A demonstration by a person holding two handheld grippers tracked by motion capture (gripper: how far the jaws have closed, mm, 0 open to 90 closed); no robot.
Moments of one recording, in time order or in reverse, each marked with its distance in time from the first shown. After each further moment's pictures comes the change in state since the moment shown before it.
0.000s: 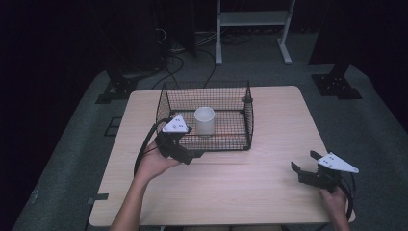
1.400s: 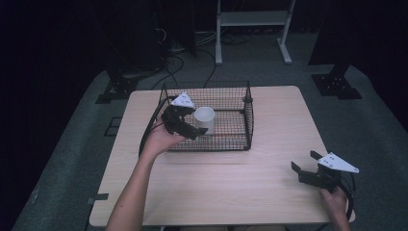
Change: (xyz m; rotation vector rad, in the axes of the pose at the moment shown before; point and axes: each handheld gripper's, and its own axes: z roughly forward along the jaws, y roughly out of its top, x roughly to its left) left arm 0.045 0.043 0.017 0.050 0.043 -0.024; right arm -0.001 0.000 0.000 -0.004 0.001 0.006
